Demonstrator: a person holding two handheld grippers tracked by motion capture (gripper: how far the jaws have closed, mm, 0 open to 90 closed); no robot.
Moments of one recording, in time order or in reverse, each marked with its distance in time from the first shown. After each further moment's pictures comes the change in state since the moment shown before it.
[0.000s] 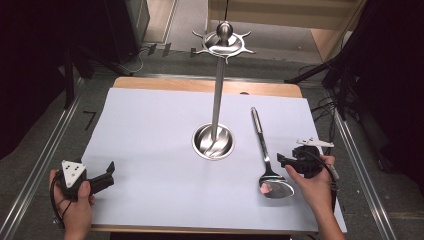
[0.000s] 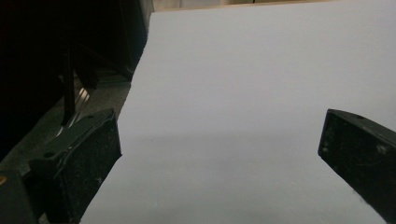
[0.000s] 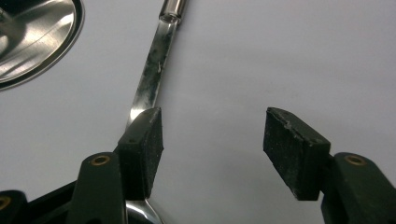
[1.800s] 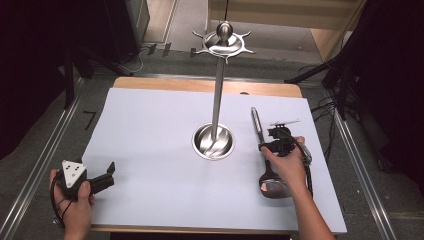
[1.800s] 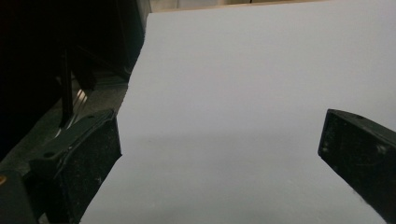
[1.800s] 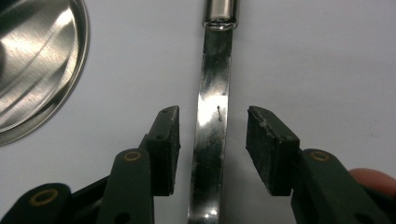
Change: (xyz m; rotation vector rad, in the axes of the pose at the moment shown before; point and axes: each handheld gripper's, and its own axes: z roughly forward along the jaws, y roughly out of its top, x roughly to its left) left arm 0.000 0.000 0.000 0.001 -0.009 0.016; right arm 0.042 0.050 0.058 0.242 -0.007 0.074
